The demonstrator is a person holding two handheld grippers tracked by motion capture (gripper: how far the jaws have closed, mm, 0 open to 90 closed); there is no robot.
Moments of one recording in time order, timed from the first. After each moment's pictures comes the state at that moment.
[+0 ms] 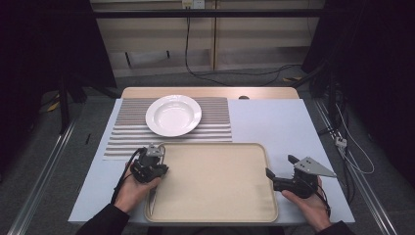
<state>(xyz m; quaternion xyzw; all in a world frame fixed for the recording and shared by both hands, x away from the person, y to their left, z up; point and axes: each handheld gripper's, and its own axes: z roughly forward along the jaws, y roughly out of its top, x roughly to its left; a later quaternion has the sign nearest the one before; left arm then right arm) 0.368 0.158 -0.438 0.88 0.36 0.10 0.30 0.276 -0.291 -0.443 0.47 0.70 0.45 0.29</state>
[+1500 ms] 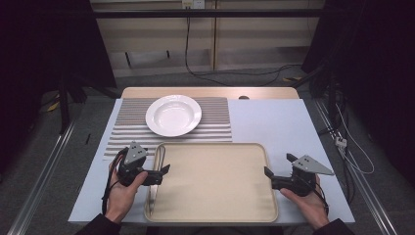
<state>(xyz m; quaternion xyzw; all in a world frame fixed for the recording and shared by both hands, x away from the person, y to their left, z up) 0.337 0.180 -0.402 0.81 0.36 0.20 0.42 0.282 -0.288 -0.442 0.46 0.70 0.46 0.29</state>
